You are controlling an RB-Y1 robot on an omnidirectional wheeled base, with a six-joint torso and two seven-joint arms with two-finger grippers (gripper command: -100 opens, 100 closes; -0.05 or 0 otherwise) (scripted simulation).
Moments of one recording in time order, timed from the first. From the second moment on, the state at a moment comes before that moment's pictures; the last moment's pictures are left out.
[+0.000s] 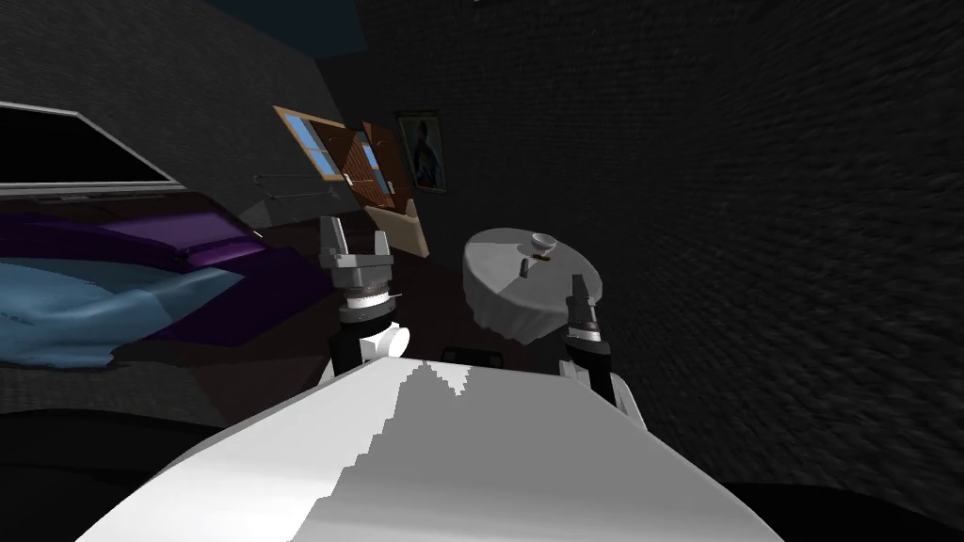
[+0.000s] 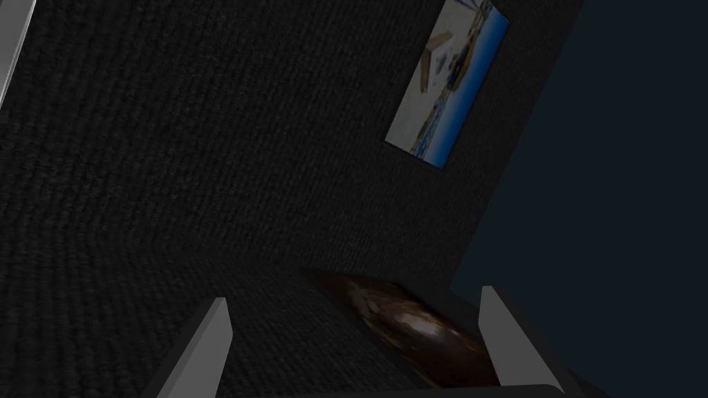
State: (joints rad) left arm 0.51 0.03 -0.06 -2.39 0.12 -0.61 -0.08; right arm 0.60 -0.13 -0.09 -2.23 0.19 -0.47 0.15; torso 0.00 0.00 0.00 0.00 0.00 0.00
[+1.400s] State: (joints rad) left arm 0.51 0.03 -0.06 -2.39 0.12 -0.61 -0.08; right arm 0.93 -0.43 -0.45 -2.09 0.51 -0.61 0.35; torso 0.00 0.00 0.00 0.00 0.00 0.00
